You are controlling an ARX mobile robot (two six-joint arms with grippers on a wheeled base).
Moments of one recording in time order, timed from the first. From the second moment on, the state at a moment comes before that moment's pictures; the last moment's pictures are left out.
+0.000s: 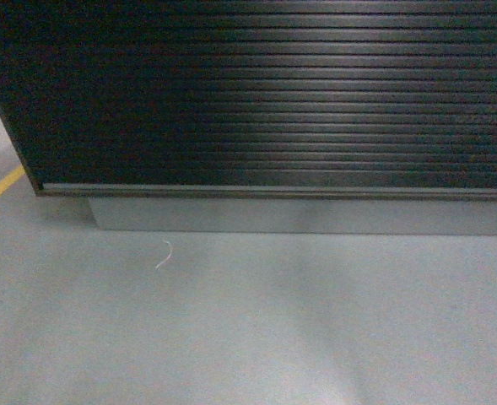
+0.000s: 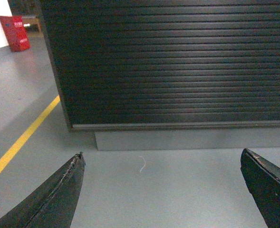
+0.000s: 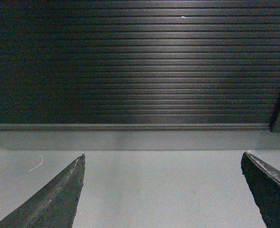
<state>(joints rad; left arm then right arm) 0.00 0.01 0.01 0.00 0.00 0.00 0.00 0.00 0.01 0.00 0.00 0.00</state>
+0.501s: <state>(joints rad) 0.00 0.01 0.01 0.00 0.00 0.00 0.00 0.00 0.01 0.00 0.00 0.00</state>
